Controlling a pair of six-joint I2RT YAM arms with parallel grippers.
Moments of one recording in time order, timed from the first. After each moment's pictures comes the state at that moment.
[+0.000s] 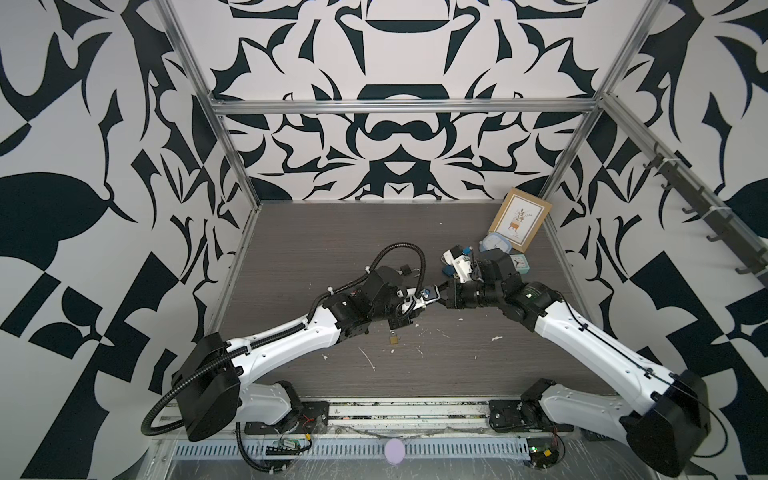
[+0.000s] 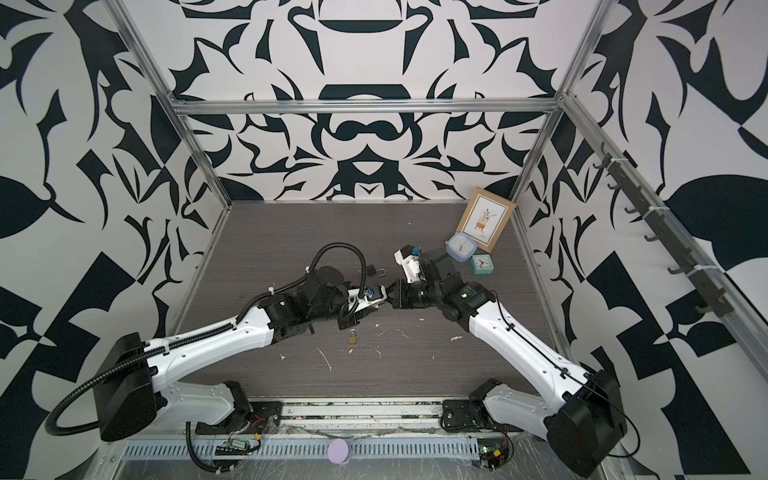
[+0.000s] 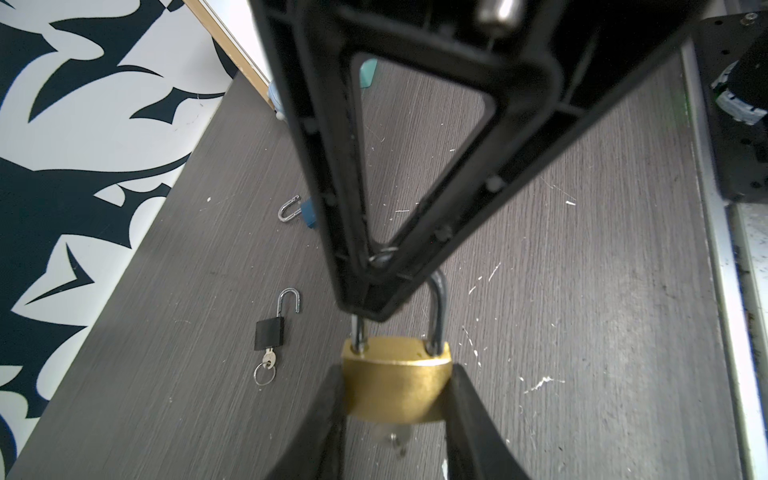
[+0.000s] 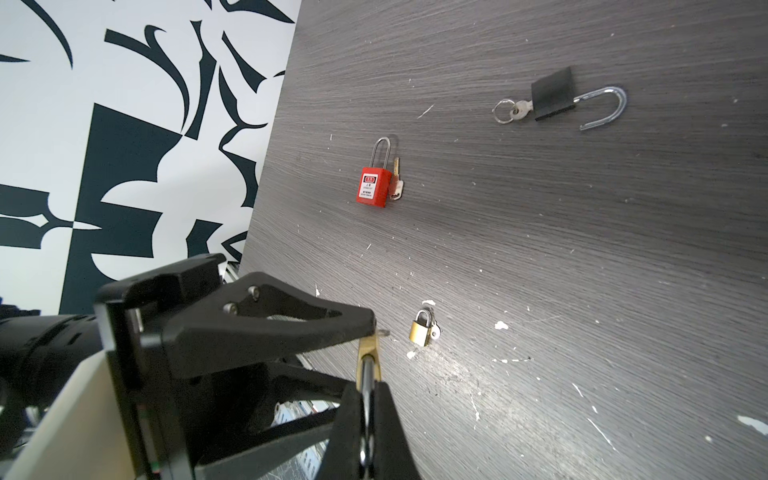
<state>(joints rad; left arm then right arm) -0.96 1.32 0.91 -0.18 0.14 0.47 0.57 1.13 0.89 -0.45 -0.53 0.62</state>
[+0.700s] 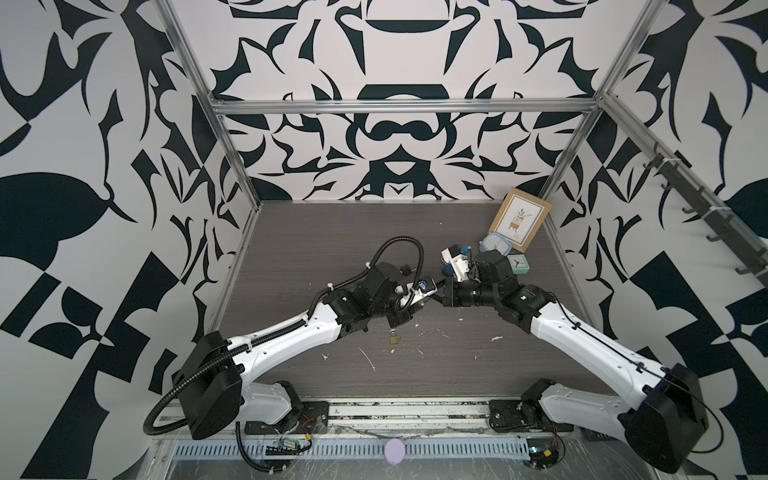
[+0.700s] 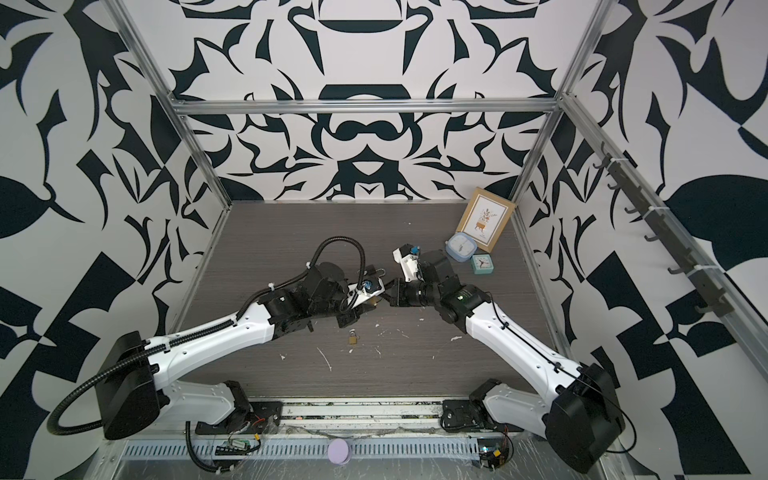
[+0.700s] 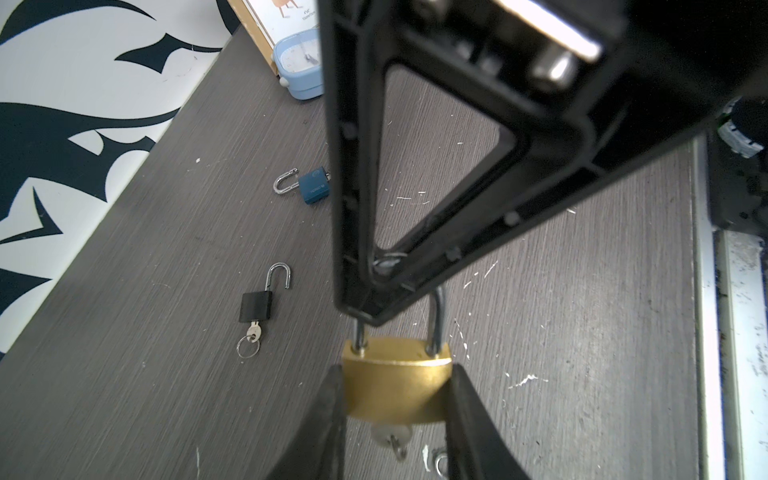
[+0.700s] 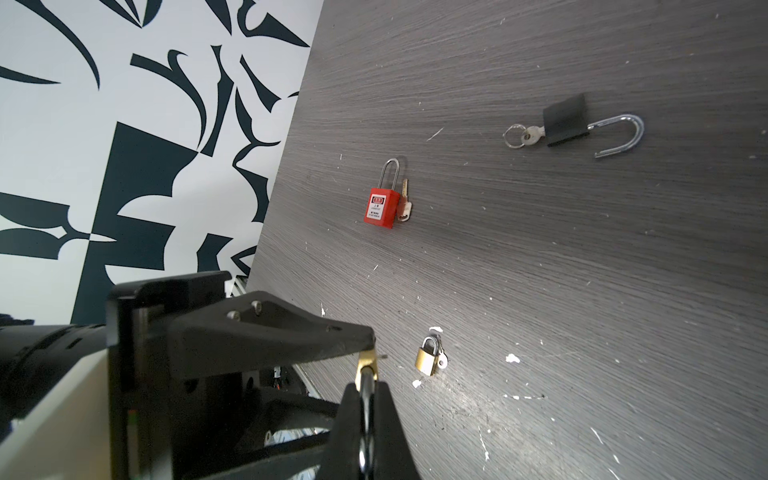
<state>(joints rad) -0.93 1.34 0.94 -0.24 0.14 0.37 0.57 1.16 0.83 -0.29 -0.53 0.65</state>
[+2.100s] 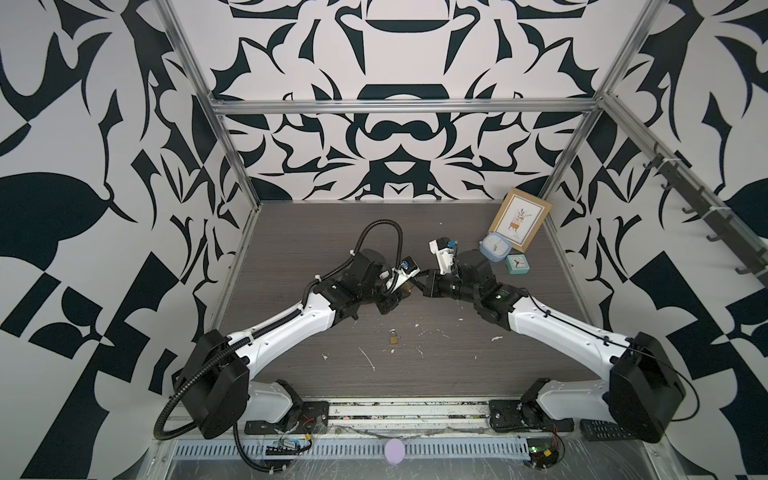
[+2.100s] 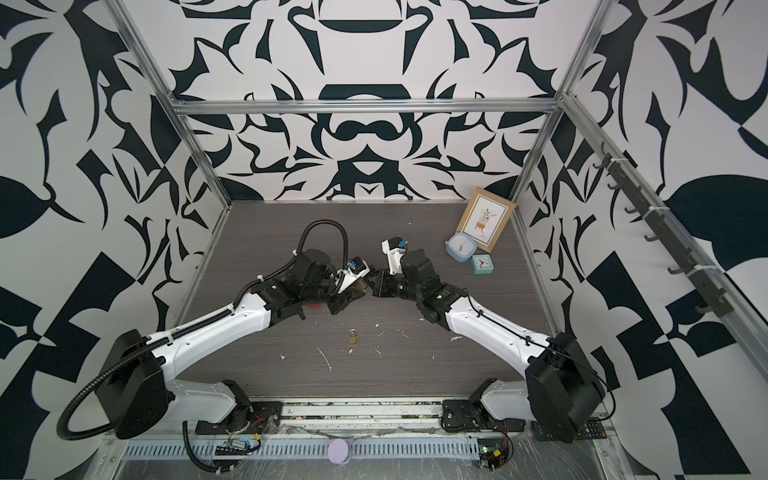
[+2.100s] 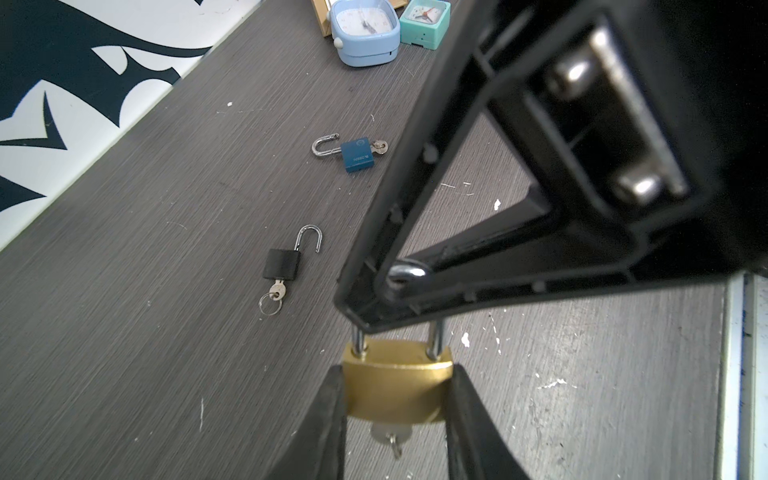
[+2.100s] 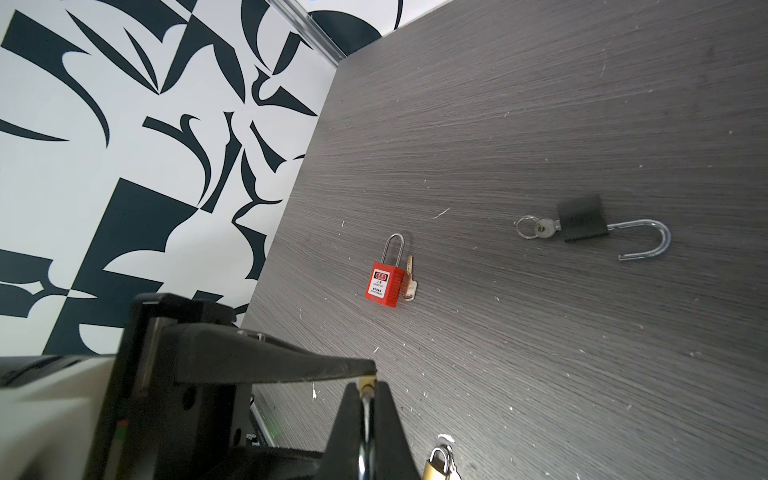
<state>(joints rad) -0.76 1.35 0.94 -0.24 0.24 0.29 0.67 1.31 0.81 0.02 -0.35 0.72</state>
